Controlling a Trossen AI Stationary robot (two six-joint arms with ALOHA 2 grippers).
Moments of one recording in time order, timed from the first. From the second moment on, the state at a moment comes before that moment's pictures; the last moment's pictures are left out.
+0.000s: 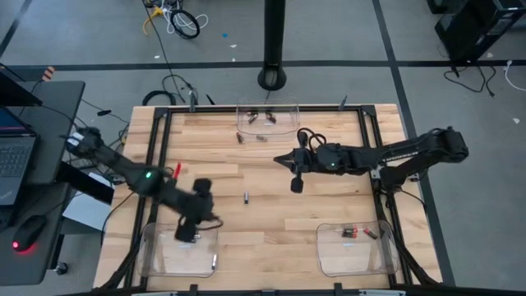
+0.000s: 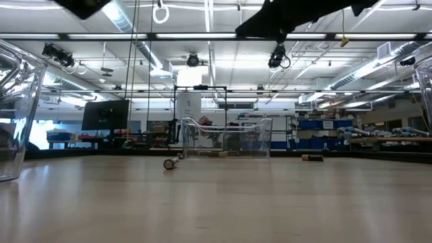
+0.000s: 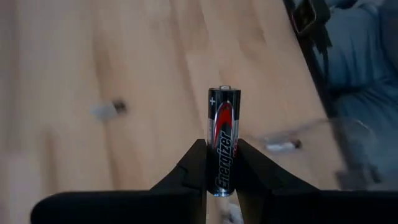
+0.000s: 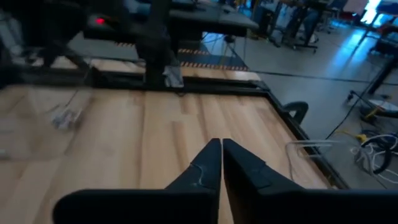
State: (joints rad) left arm -0.51 1.20 1.10 -0.82 -0.10 -0.28; right arm 0.05 1.31 0.84 0.20 0.27 -0.08
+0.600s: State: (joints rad) left arm -0.95 1.22 0.76 -0.69 -0.15 -1.09; right arm 0.02 1.32 0.81 0.25 0.26 -0.08
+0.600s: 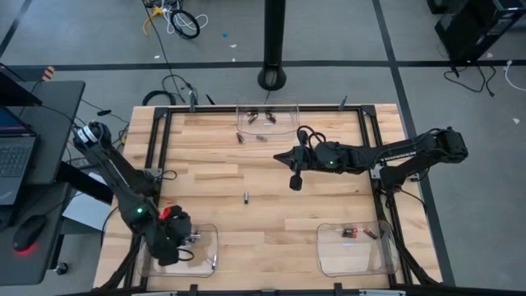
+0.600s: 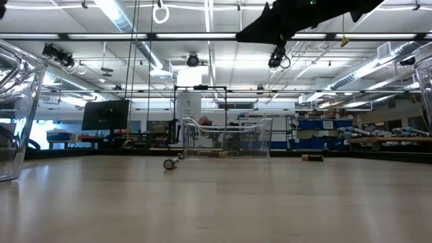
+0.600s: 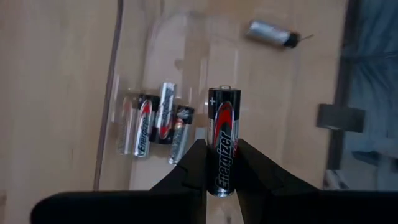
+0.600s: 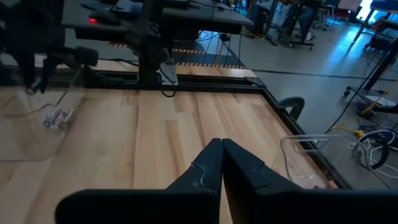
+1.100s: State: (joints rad) left arm -0.96 1.22 0.65 -0.58 -0.04 -1.15; right arm 0.03 1.32 0.81 0.24 0.26 -0.06
